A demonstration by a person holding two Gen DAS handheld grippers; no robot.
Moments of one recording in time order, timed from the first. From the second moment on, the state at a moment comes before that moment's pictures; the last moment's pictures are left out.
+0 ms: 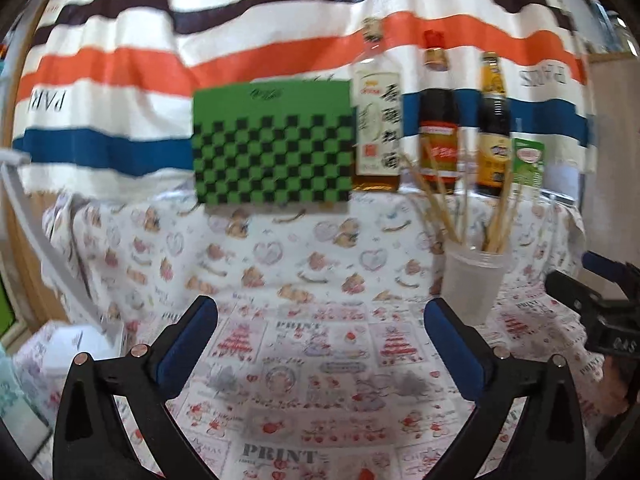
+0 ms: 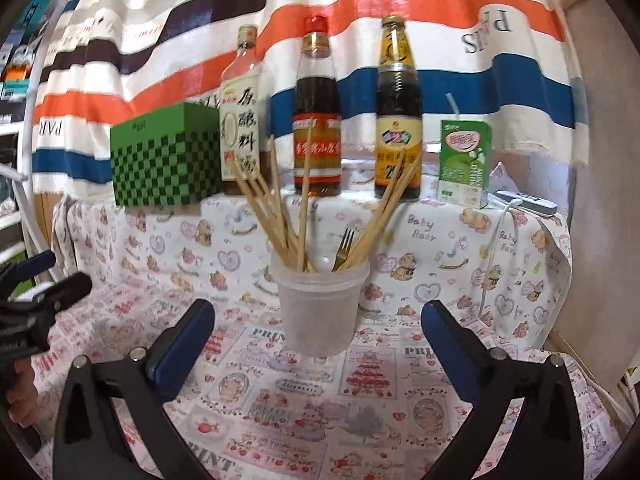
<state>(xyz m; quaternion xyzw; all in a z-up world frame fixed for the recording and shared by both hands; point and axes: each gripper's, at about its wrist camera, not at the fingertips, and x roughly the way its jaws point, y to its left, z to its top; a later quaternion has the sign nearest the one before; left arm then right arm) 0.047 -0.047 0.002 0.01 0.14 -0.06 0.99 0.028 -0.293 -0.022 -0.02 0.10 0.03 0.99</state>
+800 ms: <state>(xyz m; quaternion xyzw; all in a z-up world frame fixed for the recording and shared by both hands) 0.046 -0.047 0.001 0.01 0.14 -0.04 0.99 0.030 -0.295 -0.023 -0.01 0.10 0.02 0.99</state>
